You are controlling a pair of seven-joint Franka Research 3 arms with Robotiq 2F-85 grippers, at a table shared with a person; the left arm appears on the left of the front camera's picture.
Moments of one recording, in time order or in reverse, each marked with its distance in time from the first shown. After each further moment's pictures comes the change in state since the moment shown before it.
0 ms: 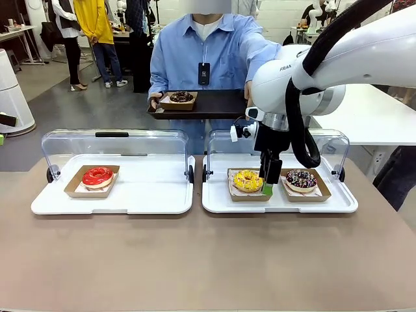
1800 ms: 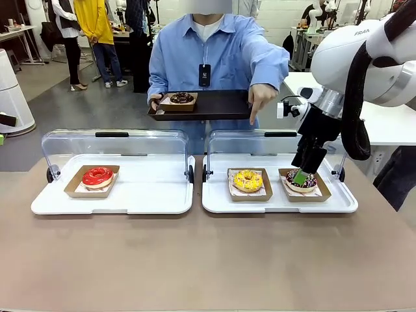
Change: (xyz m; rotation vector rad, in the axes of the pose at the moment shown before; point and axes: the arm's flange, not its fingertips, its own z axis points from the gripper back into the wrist) left arm 0.000 0.000 0.000 0.000 0.000 0.000; right arm -0.097 0.035 0.056 -0.051 -0.197 -0.134
